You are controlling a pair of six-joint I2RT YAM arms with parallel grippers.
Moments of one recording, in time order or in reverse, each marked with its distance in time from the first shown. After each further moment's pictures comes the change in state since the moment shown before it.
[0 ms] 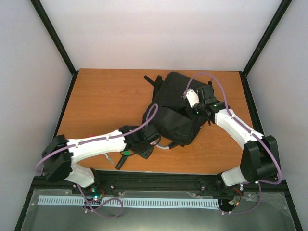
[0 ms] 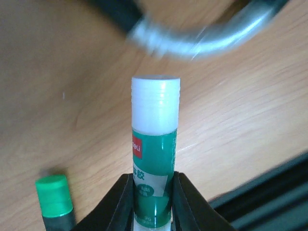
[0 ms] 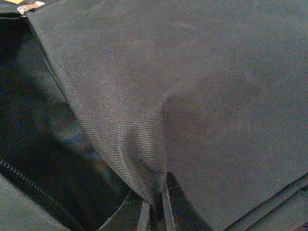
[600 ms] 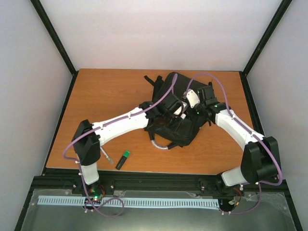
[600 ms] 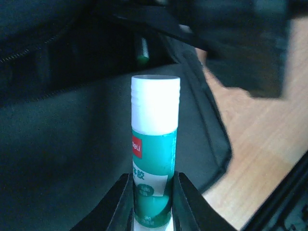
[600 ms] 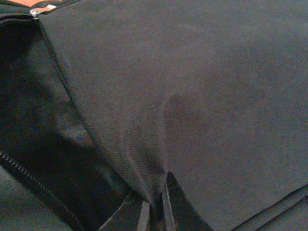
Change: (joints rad) left arm 0.085 0.310 0.620 0.142 0.158 0.159; right arm -0.005 -0.008 -0.007 0.003 -0.039 -0.003
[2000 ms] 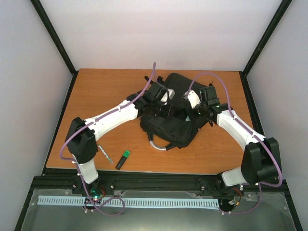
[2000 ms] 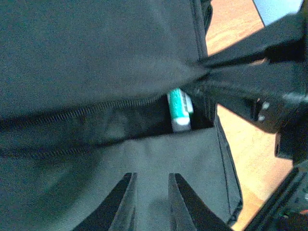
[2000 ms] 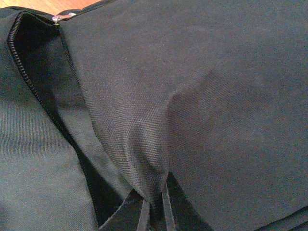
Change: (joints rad) left arm 0.196 0.005 -0.011 0.113 0.163 -0.087; right arm -0.030 -0.015 -0.019 0.005 -0.111 -0.005
